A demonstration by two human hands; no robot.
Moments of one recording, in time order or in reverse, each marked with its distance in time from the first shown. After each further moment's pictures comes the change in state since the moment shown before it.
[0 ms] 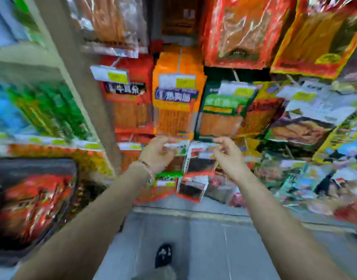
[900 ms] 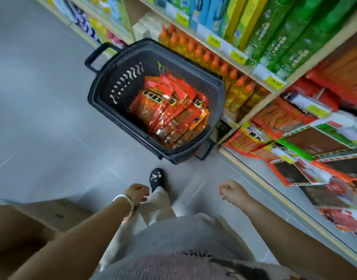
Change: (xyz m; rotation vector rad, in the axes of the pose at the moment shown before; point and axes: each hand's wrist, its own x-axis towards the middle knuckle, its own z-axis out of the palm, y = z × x) left_hand -0.382 -0.335 -0.137 -0.572 0.296 -1.545; right_hand -0.165 0.069 0.374 -0.520 -1.017 0.575
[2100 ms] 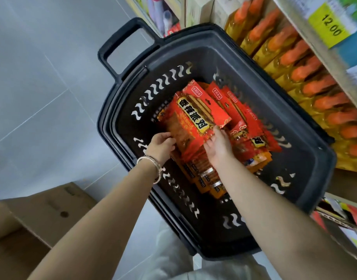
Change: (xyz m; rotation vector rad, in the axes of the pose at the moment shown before) left_hand 0.212 0.231 -0.073 -0.402 0.072 0.070; right_hand 0.284 -0.315 0.074 0.930 -0.053 0.119
